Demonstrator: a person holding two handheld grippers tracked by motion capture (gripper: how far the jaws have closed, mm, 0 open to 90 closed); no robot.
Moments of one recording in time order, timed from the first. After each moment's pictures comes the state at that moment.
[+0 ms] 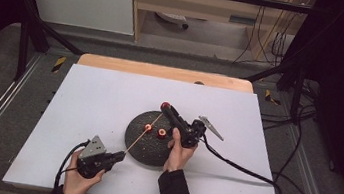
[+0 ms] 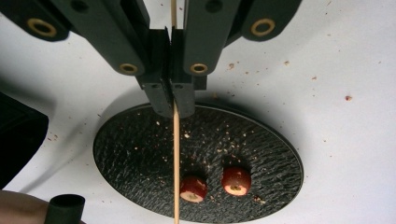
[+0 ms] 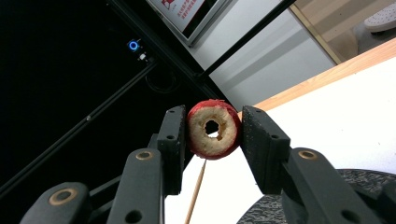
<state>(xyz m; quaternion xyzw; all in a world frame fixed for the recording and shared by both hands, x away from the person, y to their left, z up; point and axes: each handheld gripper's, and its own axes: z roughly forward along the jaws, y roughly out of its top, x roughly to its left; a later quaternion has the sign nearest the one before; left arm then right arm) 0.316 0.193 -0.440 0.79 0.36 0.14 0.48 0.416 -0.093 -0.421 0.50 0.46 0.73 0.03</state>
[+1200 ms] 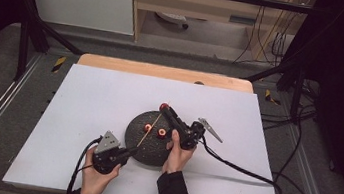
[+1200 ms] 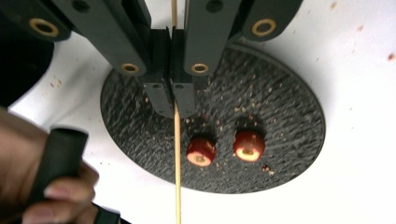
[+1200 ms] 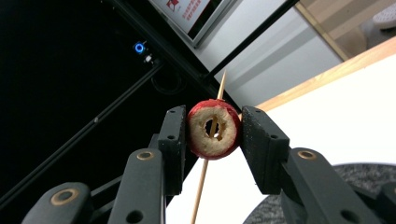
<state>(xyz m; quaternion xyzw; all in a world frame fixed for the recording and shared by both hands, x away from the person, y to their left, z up) 0.330 0.151 -0.426 0.75 0.40 0.15 0.50 0.411 -0.090 -0.425 0.50 0.45 0.74 0.02</state>
